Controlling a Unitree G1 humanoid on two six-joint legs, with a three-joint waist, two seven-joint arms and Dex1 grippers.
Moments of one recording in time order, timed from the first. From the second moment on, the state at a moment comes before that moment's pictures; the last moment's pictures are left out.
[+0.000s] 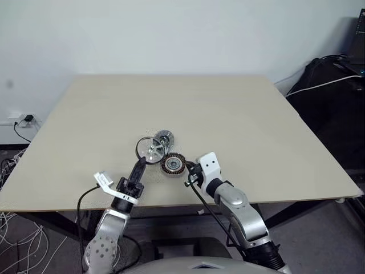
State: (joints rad) left arm 0.25 -0.06 0.14 -0.20 -1.08 0.41 -0.47; right arm 0.02 -0.09 0.27 -0.16 0.05 0.40 0.30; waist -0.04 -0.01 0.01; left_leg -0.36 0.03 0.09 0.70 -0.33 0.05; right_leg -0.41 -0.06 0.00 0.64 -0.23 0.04
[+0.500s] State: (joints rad) left arm 0.07 -0.07 0.12 0.07 -1.04 0.53 -0.43; right arm 0.13 -0.15 0.25 -0.25 0.13 0.37 0.39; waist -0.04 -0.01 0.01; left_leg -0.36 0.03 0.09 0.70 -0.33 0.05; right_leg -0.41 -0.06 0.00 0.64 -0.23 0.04
